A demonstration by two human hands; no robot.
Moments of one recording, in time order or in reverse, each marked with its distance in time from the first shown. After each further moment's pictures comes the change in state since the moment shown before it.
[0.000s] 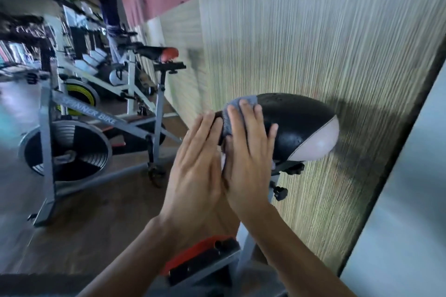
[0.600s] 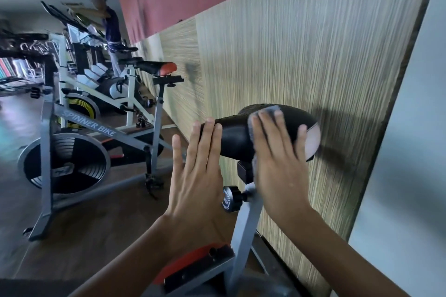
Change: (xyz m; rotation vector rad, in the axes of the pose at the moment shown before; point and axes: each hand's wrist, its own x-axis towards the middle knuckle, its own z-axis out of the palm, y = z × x) left_hand -0.001 0.009 0.018 0.619 -0.062 0.093; right_hand 0.012 0.051 -0.060 -0.450 -0.138 -0.189
